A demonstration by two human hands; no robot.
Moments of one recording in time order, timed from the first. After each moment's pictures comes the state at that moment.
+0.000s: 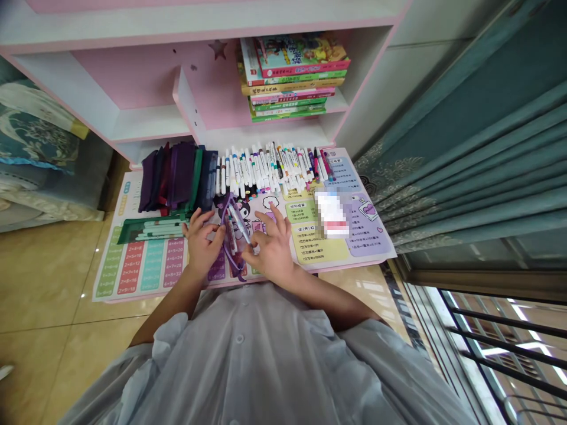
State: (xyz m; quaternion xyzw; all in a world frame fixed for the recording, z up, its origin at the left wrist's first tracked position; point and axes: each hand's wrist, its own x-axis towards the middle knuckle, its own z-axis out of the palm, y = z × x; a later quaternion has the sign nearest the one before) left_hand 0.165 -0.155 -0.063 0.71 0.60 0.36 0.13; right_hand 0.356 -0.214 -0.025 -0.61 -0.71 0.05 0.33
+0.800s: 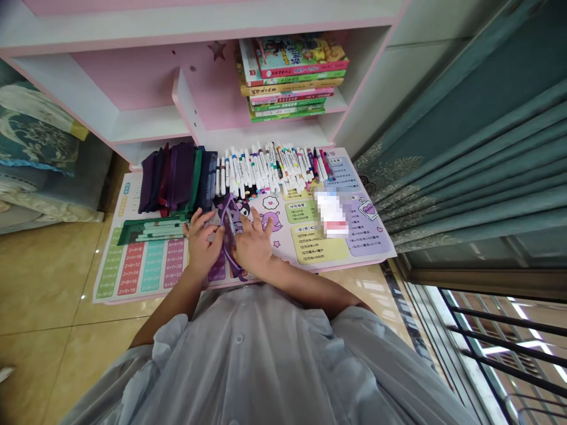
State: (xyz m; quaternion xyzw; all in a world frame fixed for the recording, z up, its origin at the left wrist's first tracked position) left_hand 0.163 -0.155 -0.062 0.73 0.58 0.35 0.13; right_hand 0.317 -0.190 -0.025 -0.64 -0.75 0.13 0.09
